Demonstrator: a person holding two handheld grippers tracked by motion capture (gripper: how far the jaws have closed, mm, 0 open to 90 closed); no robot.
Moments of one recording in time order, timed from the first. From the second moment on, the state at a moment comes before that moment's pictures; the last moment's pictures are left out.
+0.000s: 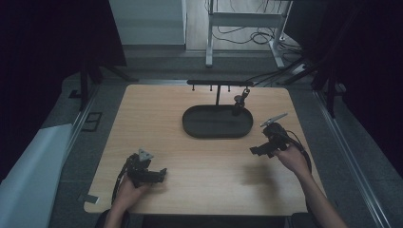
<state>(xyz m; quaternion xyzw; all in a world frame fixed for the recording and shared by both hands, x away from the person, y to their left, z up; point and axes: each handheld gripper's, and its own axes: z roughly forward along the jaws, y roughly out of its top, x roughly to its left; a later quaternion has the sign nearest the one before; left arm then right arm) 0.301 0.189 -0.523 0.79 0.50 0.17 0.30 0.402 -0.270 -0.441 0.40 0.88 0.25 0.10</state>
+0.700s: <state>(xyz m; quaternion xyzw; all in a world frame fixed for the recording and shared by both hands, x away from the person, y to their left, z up) 0.301 0.189 -0.523 0.79 0.50 0.17 0.30 0.358 -0.294 -0.487 0.42 0.86 0.28 0.09</state>
